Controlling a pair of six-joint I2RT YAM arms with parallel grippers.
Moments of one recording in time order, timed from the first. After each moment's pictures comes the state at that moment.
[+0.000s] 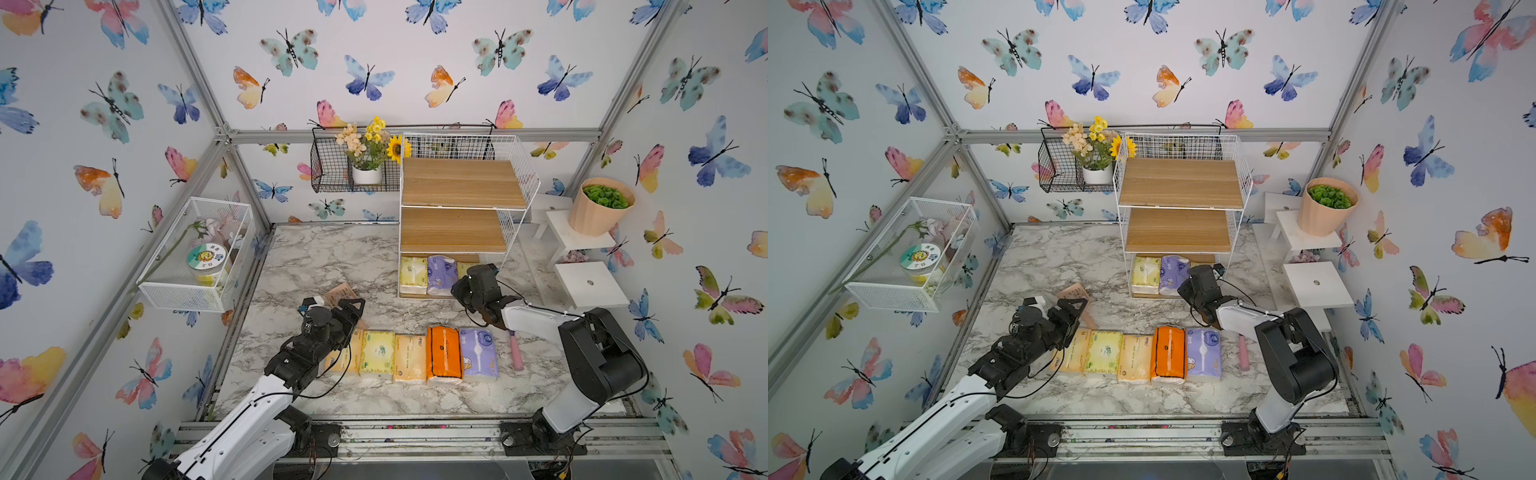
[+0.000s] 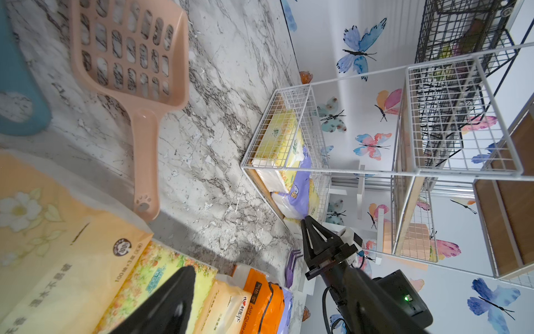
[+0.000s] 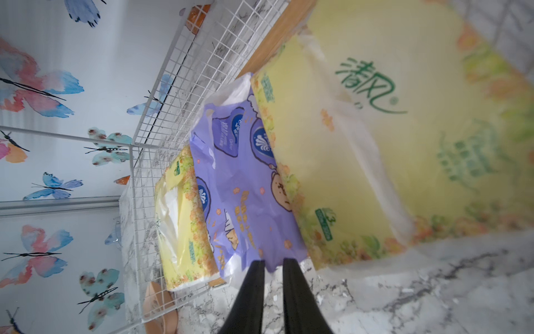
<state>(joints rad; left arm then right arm) -0.49 0.80 0.45 -0.08 0.05 -1.36 0.48 1.66 0.84 0.13 0.07 1.08</state>
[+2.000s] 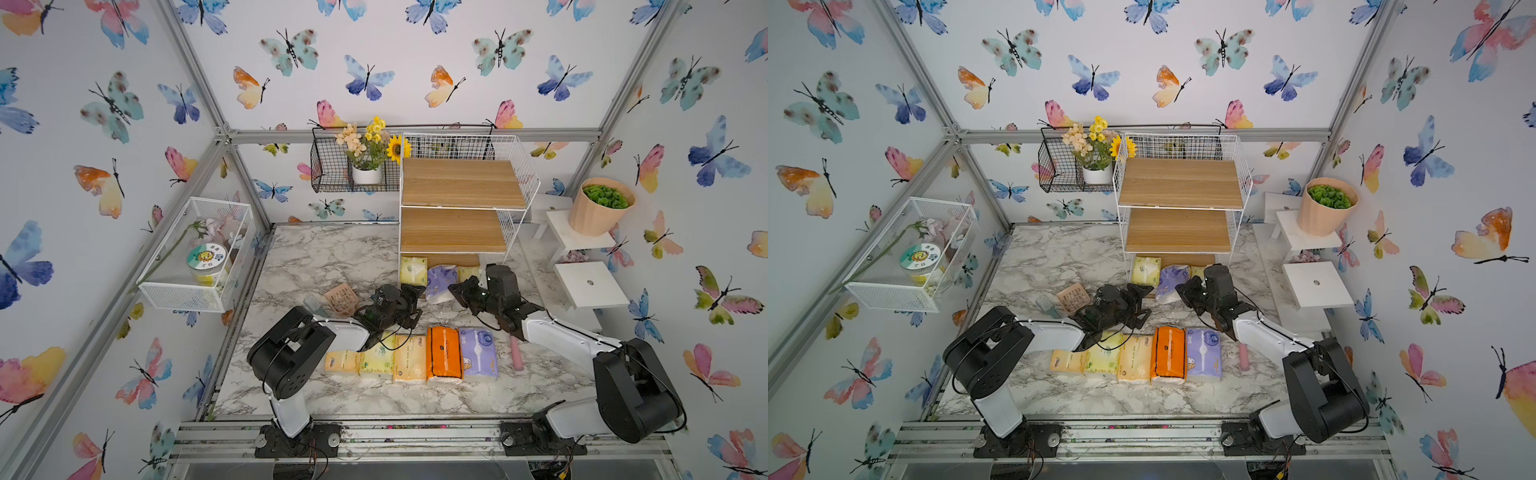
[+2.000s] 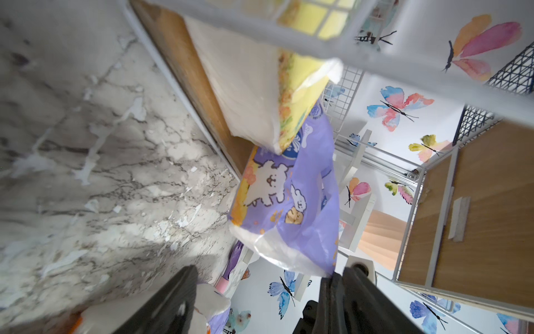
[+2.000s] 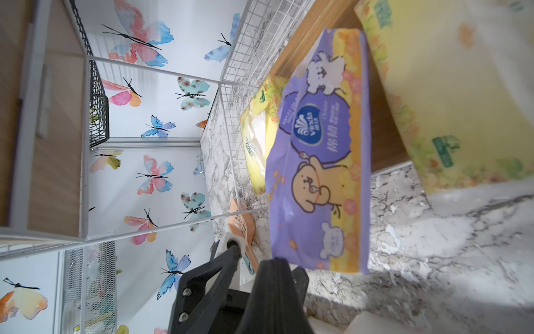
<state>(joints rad) -0.73 1.79 0.77 0.63 0.13 -1.84 0.43 1.43 0.75 0.14 -0.31 1.18</state>
